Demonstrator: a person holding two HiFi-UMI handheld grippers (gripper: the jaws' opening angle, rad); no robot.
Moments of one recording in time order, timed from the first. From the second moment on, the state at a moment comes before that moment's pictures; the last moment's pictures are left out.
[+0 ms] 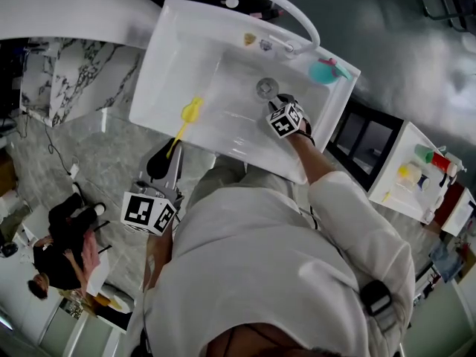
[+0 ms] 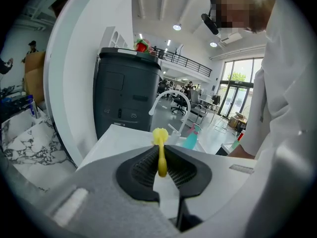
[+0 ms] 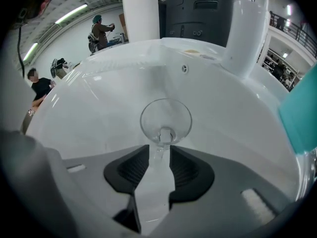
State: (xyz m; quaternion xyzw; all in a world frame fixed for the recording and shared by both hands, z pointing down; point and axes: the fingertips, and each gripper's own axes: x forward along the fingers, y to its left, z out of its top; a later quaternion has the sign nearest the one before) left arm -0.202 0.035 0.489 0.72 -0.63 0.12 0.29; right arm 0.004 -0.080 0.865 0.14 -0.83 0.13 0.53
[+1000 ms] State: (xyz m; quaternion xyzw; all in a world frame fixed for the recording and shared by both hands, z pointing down) left arm -0.203 0.034 0.499 0.72 -0.62 0.12 0.30; right arm -0.005 -0.091 0.867 0.15 -0.84 0.12 0.51
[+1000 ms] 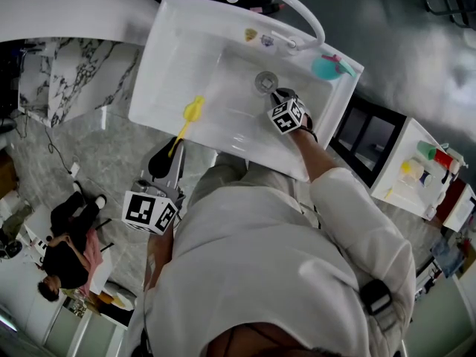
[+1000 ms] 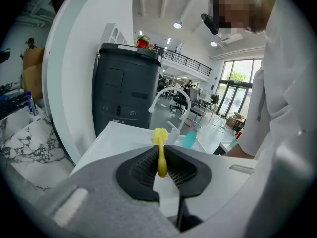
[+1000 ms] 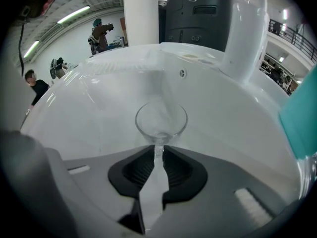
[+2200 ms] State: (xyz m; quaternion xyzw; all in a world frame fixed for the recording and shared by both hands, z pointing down) left arm -0.229 0.060 0.503 0.70 -0.64 0.11 0.30; right arm -0.082 -0.114 0.857 0.09 -0.87 0.06 0.49
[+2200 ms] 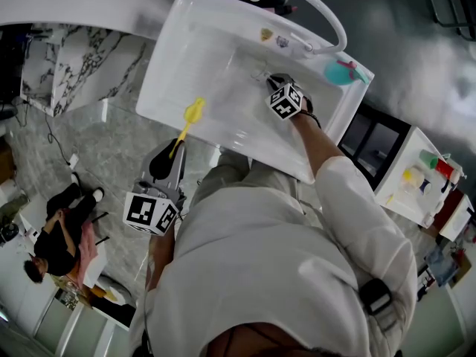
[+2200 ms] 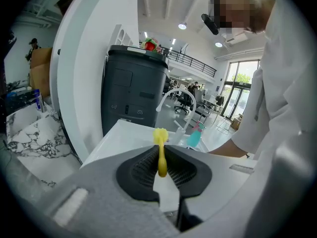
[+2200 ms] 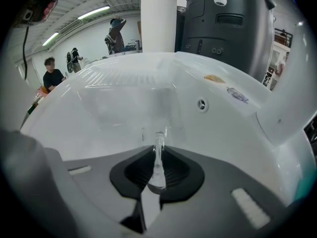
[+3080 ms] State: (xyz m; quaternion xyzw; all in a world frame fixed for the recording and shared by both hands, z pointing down) left arm -0.236 0.056 0.505 0.71 -0.63 0.09 0.30; right arm -0.089 -0.115 0.820 0.04 -0.88 0.02 0.48
